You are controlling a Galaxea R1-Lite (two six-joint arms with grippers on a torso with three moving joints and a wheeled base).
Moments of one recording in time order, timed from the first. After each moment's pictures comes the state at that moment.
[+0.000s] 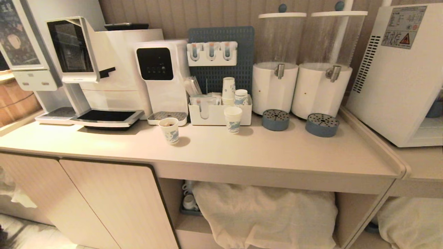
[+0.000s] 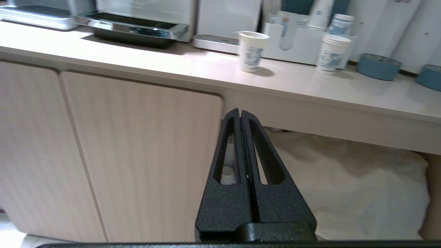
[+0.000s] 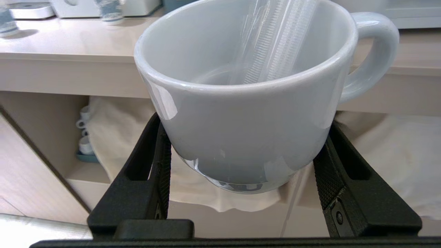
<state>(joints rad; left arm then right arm) 0.00 0.00 0.00 -0.13 -0.01 -0.15 0.00 0.00 -0.01 0.01 0.01 -0.02</state>
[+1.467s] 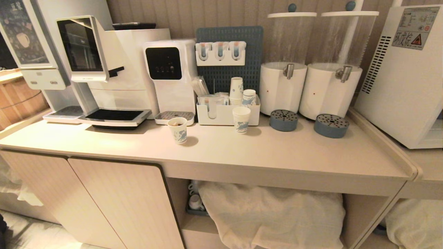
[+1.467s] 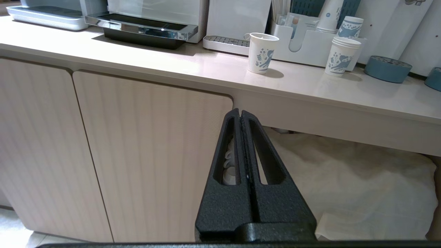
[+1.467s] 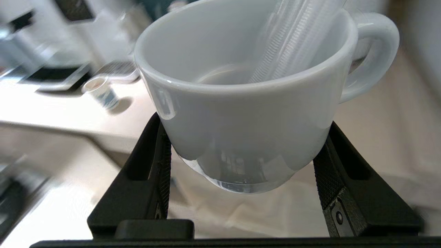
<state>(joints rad) 0.00 0.00 0.00 -0.13 -0.01 -0.15 -0.10 0.92 -0.85 0.03 0.30 0.16</state>
